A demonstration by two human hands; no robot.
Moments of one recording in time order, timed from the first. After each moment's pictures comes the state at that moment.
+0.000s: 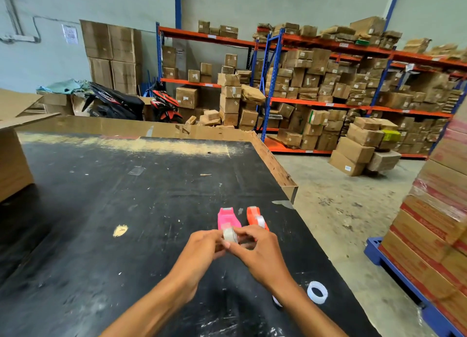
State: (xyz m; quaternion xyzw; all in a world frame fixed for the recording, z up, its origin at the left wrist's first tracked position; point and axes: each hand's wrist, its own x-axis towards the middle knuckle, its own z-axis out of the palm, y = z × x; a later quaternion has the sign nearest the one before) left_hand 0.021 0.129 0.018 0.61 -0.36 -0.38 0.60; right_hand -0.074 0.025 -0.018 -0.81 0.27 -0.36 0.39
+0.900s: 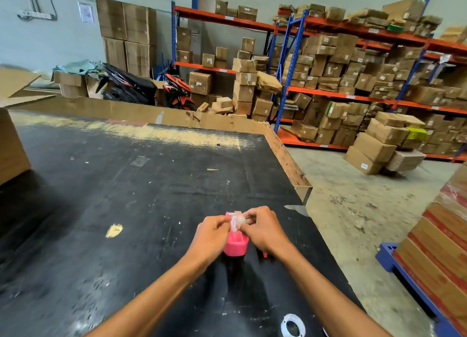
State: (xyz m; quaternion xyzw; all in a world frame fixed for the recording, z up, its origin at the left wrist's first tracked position) left_hand 0.078 0.034 -0.027 0.72 -0.34 -0.29 0.53; right_hand -0.007 -0.074 -0.019 -0.84 0.38 -0.20 0.33
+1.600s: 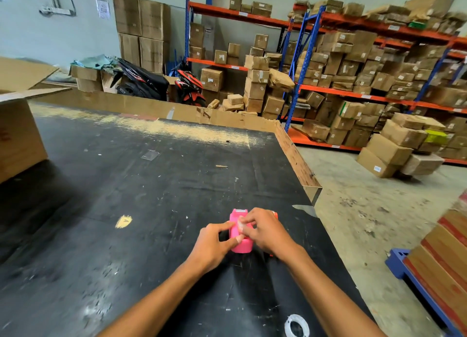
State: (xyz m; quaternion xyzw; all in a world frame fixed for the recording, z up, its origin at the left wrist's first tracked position) left_hand 0.088 0.038 -0.064 0.72 -0.44 -0.19 0.50; right_hand -0.007 -0.078 -0.023 -0.92 0.29 -0.10 0.23
